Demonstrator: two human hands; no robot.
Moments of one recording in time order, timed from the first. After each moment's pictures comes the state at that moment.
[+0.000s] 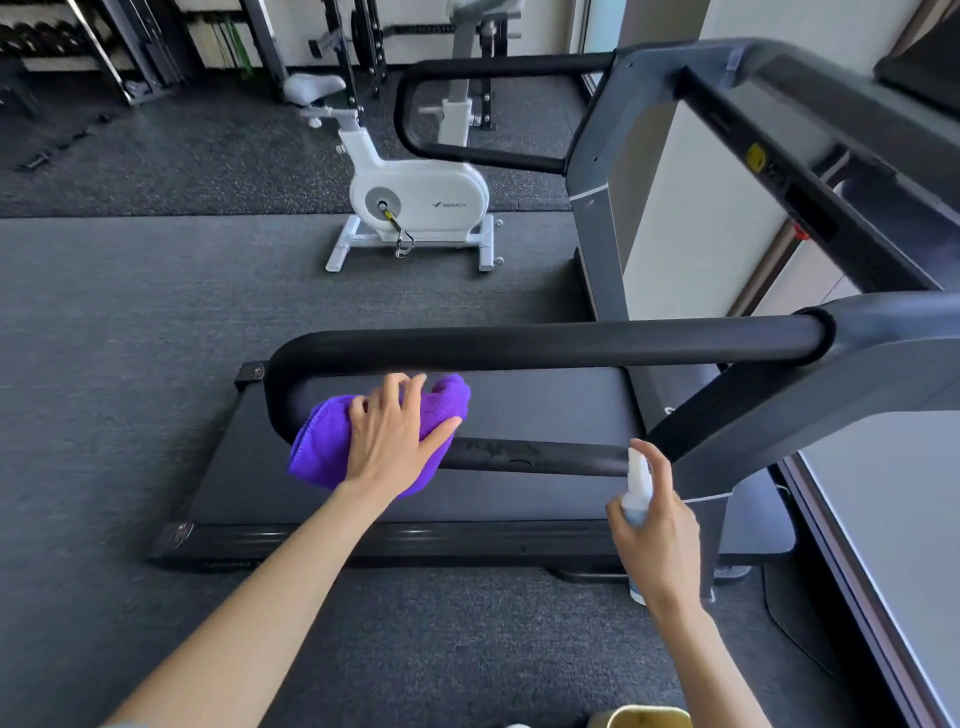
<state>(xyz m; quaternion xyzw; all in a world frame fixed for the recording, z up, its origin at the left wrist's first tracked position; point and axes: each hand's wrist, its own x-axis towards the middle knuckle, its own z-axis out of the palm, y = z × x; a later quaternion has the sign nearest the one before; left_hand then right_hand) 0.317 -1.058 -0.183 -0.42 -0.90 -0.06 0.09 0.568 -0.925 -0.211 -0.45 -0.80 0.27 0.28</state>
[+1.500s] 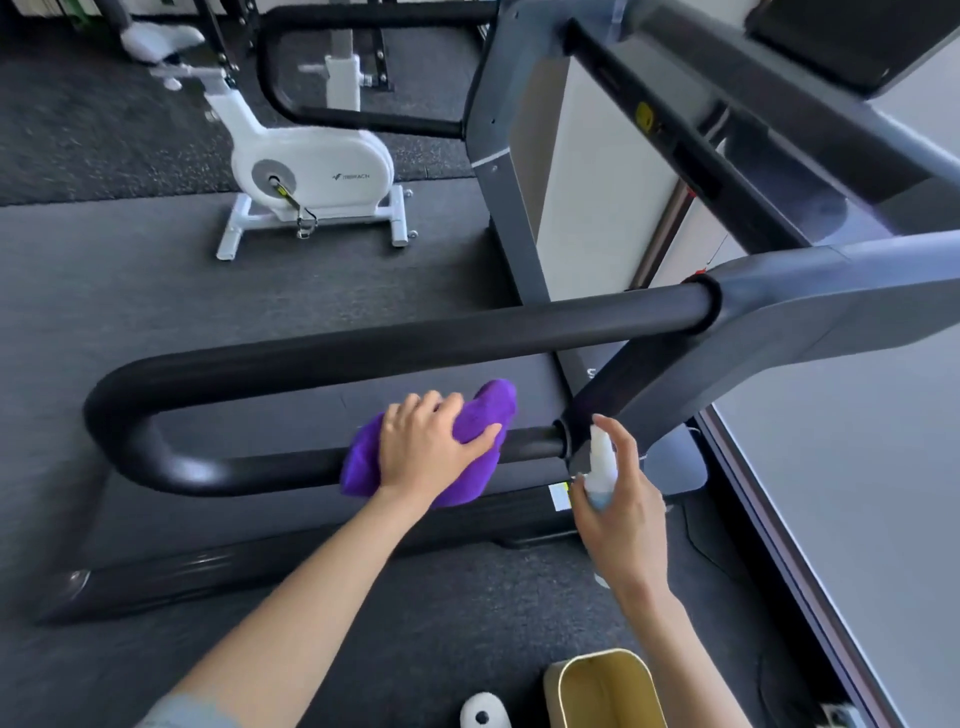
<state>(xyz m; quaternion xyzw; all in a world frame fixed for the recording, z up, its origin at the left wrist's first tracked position) 0.388 -0.956 -0.218 -0.49 -0.85 -0.15 0.09 0.596 -0.911 -0.187 -0.49 -0.77 0.28 0.29</state>
